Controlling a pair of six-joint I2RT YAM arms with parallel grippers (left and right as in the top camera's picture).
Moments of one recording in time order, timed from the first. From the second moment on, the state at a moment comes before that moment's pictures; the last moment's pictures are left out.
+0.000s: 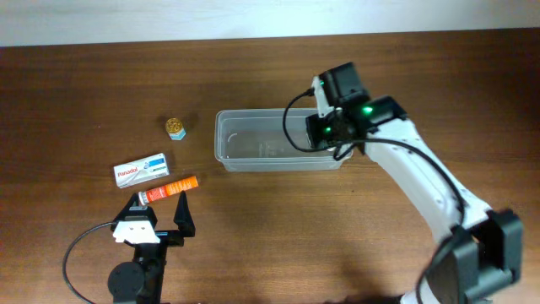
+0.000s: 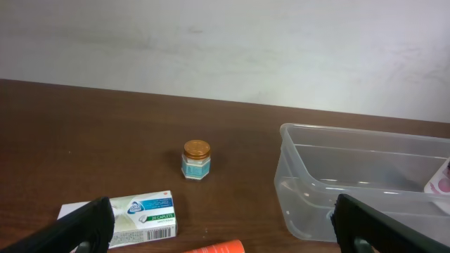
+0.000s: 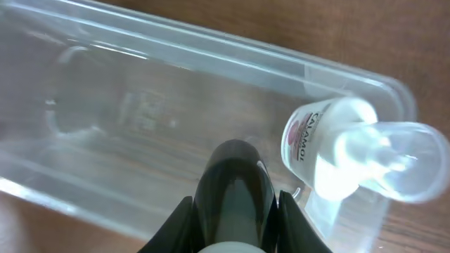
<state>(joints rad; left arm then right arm) 0.04 0.01 0.01 -0.07 0.08 -0.13 0.38 1.74 1.44 -0.83 -0.04 0.15</state>
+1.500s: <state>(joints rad) 0.04 0.01 0.01 -0.07 0.08 -0.13 0.38 1.94 1.44 -0.76 0.13 0.40</state>
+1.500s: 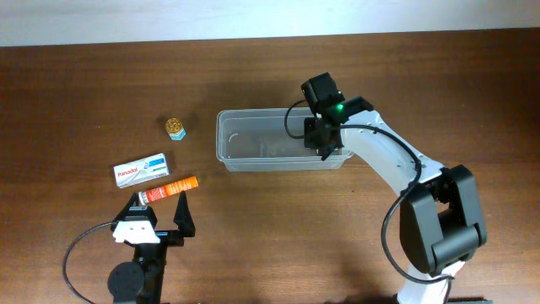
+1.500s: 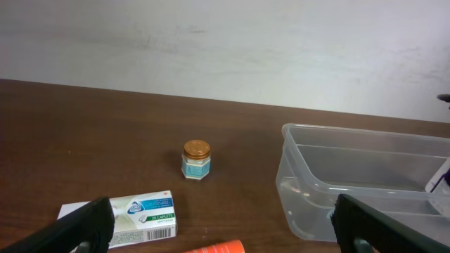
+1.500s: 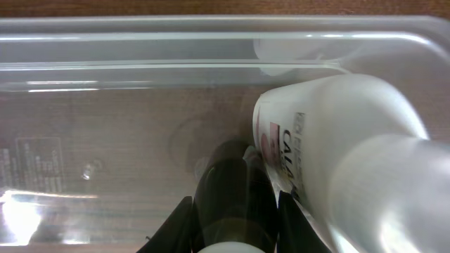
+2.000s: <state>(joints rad) 0.04 0.01 0.01 -0.07 0.08 -0.13 0.38 1.94 1.44 -0.75 0.14 0.40</state>
